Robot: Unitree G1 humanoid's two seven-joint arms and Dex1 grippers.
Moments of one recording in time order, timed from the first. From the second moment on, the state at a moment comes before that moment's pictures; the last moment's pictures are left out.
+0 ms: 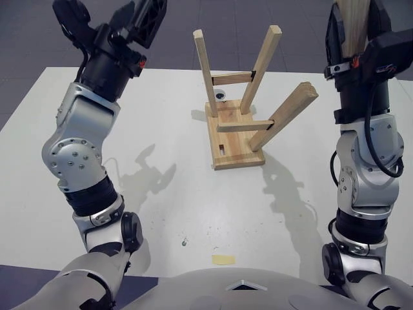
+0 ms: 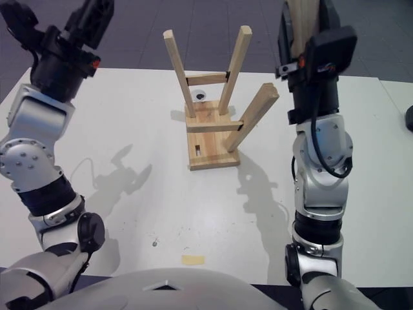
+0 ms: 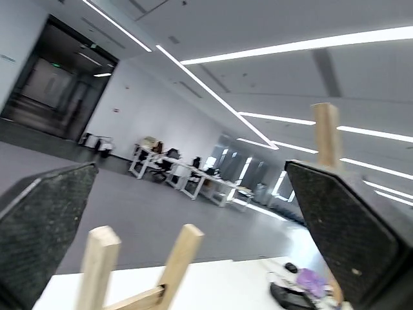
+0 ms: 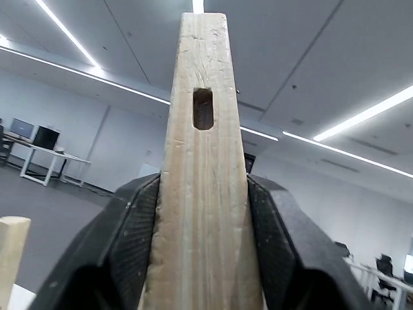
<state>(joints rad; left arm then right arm) -0.61 0.21 0.39 -0.37 -1.12 0.74 -0.11 -0.38 -0.35 -0.08 -0.53 0.07 0.20 0.12</state>
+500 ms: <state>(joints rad) -0.66 0.31 0.30 -0.42 -1.59 0.77 0.05 -0.31 -0.34 0.14 -0.63 0.28 0.26 0.42</state>
